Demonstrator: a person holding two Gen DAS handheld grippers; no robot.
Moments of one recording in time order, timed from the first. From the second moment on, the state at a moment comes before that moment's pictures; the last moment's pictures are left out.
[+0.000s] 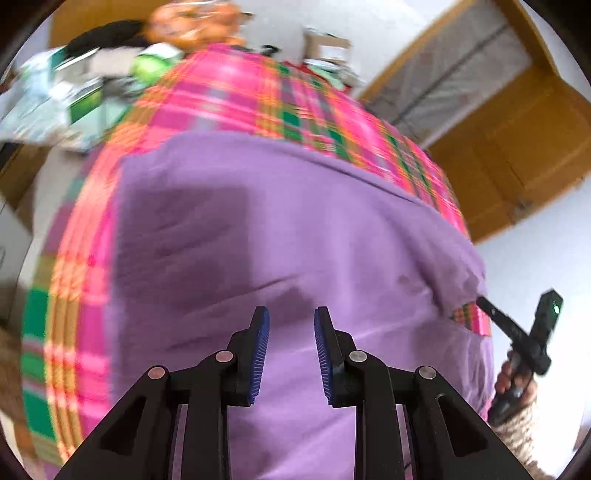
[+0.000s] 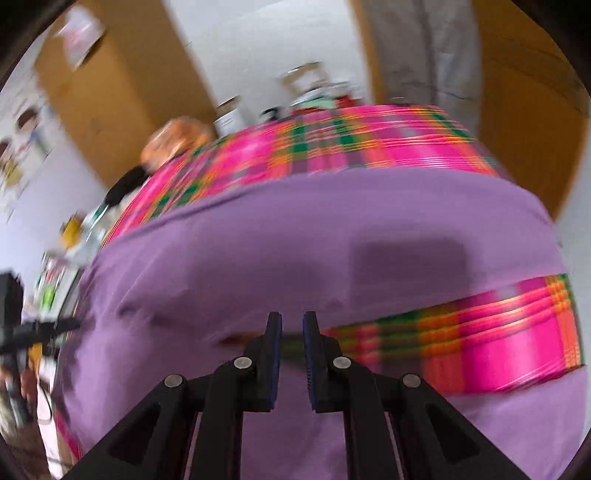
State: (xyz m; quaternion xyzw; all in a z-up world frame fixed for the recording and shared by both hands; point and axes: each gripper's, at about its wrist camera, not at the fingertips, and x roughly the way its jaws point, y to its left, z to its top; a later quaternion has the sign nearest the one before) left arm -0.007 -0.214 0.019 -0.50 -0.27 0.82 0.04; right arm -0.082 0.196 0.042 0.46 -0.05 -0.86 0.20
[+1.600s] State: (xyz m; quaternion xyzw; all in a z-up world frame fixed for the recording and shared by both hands) left arm 0.151 -0.255 -0.027 -0.45 -0.46 0.77 0.03; right arm 0.153 0.054 0.008 0.39 0.19 -0.81 0.40
